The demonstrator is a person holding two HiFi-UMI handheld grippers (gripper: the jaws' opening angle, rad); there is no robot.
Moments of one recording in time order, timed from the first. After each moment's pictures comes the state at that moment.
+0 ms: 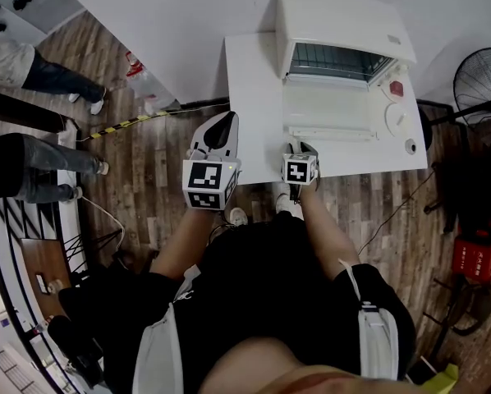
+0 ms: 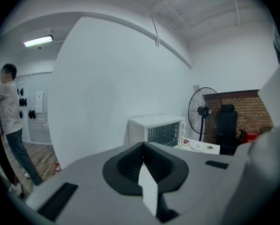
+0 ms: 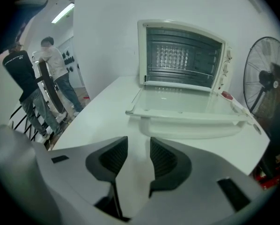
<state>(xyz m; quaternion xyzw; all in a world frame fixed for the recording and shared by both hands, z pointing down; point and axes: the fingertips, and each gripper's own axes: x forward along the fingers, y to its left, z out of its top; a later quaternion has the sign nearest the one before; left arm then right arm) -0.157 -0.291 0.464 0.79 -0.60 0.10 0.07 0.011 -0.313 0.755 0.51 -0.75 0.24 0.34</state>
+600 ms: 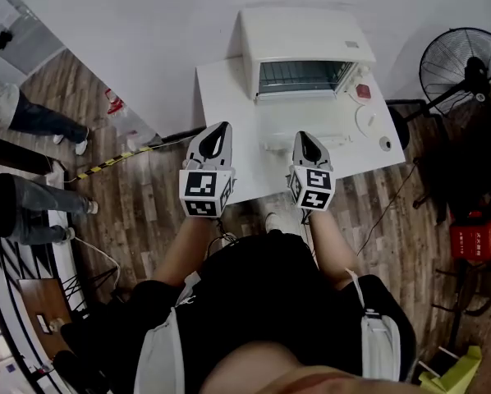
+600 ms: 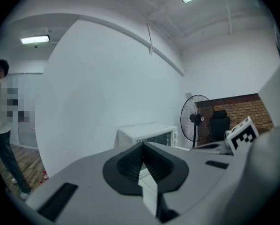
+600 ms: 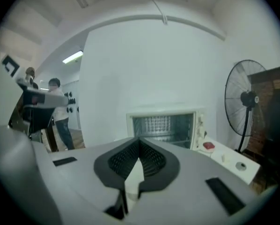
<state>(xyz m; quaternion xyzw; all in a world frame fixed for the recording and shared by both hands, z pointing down) -0.118 -0.301 0.438 0.82 -0.57 0.07 0.05 0.064 -0.326 0.524 0.59 -0.80 0.10 0.09</state>
